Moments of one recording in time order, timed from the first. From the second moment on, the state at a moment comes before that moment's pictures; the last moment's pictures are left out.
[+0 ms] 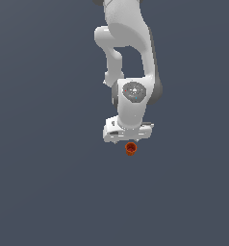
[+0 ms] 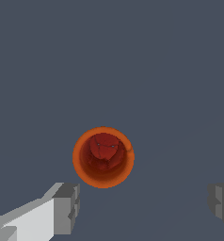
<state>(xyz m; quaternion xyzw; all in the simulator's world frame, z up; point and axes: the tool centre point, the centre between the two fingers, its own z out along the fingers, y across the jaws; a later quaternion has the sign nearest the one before) 0.010 0.052 0.105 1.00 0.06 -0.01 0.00</state>
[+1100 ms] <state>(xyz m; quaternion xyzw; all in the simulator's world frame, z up) 0.017 0.081 0.044 1.00 0.08 0.00 0.00</state>
